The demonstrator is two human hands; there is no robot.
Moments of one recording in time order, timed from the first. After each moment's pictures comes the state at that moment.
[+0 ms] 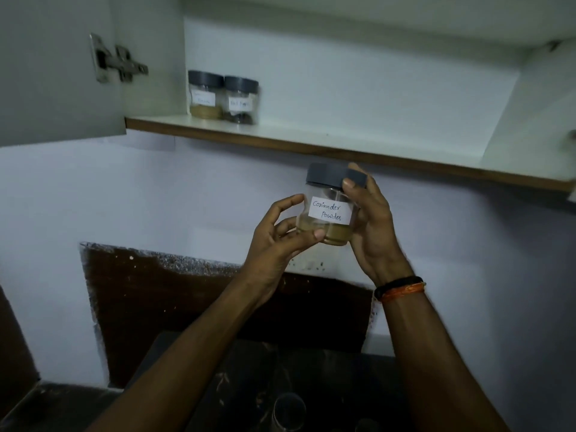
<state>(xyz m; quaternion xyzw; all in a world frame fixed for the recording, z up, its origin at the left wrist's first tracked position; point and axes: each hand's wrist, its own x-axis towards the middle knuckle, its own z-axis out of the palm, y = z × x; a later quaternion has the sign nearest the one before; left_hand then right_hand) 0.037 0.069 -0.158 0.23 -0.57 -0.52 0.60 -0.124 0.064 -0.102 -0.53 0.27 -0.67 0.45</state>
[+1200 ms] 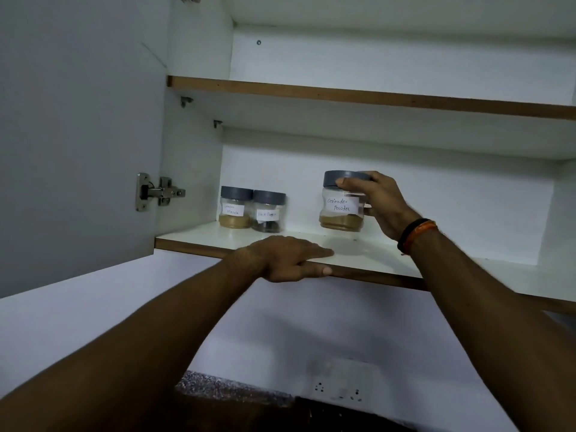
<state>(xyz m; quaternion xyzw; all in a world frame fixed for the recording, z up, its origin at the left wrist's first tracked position) 0.105 -0.092 0.013 0.45 -0.88 0.07 0.10 -0.110 -0.119 0.097 -0.66 0.36 -0.59 0.28</state>
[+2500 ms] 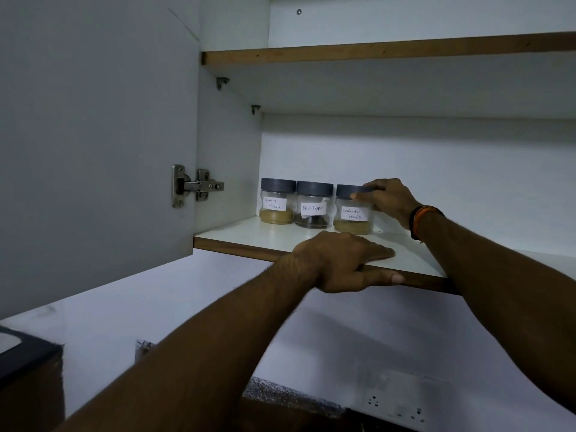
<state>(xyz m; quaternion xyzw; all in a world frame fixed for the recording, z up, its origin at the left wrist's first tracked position) 0.106 -0.100 0.012 0.43 -0.89 0.11 0.13 -0.055 -0.258 0.074 -0.73 0.46 -0.47 0.16</state>
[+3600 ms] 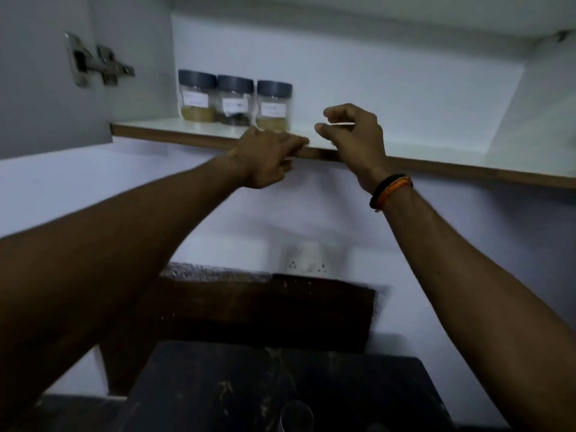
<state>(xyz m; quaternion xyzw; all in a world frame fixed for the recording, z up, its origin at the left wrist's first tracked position) 0.085 -0.064 -0.023 0.44 -0.85 0.24 0.17 -0.109 -0.033 -0.007 -0.66 0.46 -0.59 0.10</state>
